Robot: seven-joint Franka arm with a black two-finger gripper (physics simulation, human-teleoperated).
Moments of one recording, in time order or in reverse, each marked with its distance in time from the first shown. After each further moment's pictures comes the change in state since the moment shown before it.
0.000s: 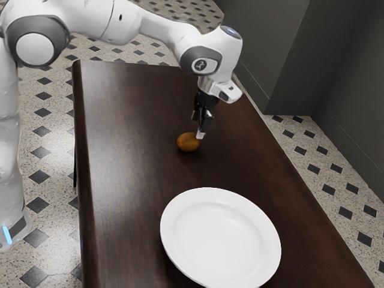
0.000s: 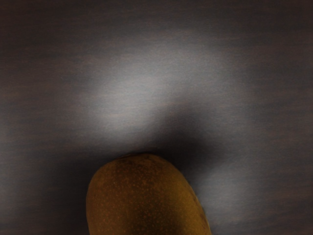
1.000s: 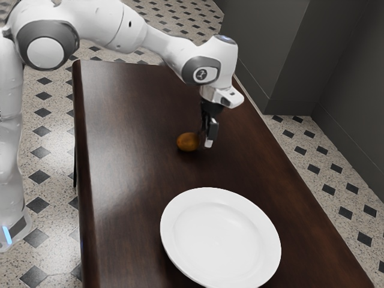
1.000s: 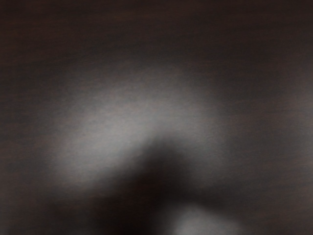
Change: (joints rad) arm -0.031 0.024 0.042 -0.104 -0.154 0.196 0.158
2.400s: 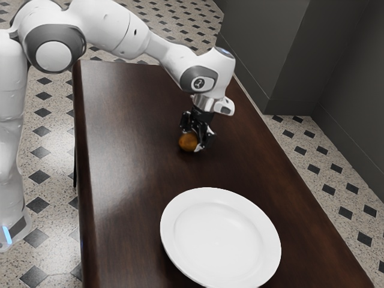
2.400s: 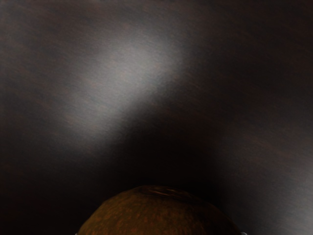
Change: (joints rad) arm -0.020 0.071 0.058 0.023 0.040 -0.076 -0.585
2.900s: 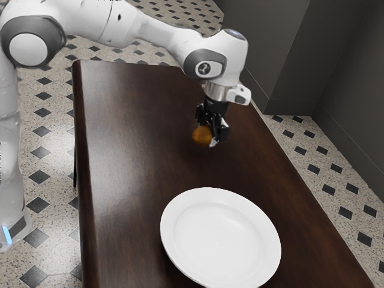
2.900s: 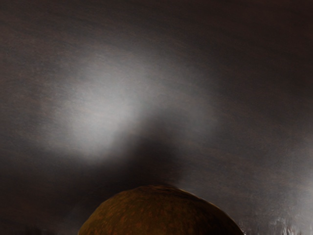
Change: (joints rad) arm 0.070 -0.106 -0.187 0.061 0.011 -0.057 -0.018
